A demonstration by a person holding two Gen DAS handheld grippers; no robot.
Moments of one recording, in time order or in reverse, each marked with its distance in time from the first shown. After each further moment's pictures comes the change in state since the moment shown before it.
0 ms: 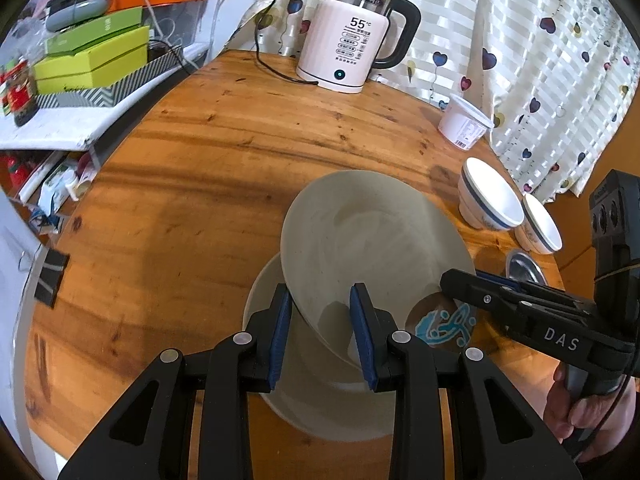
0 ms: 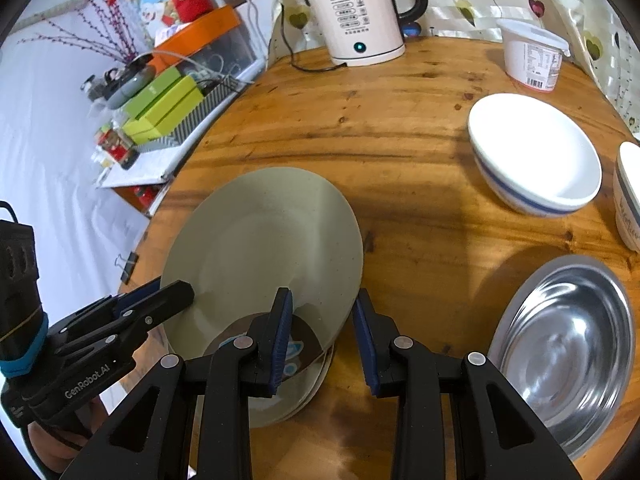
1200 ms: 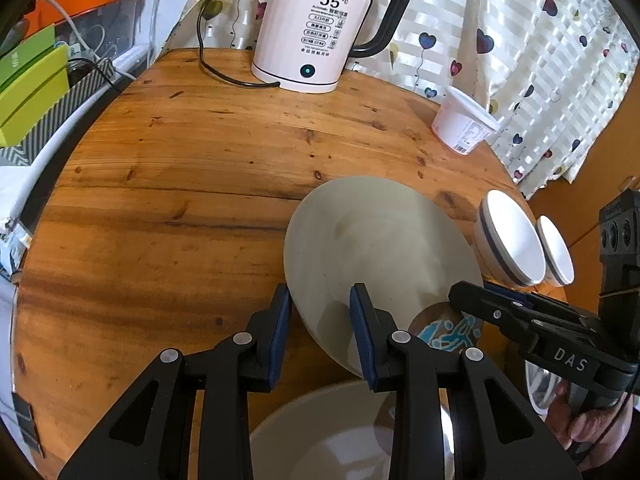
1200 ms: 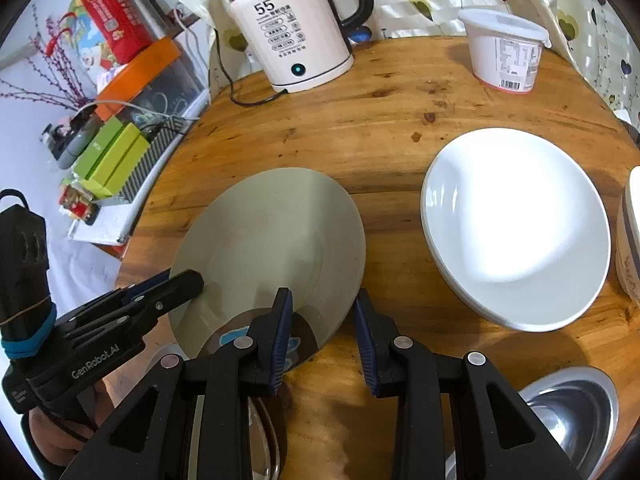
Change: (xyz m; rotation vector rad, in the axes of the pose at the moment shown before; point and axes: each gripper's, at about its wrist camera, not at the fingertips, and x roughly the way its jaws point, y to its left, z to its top) left arm 0.079 -0.011 0.091 0.094 0.080 -0.085; right arm 0.026 -0.048 0.064 0.137 -0.038 -0.065
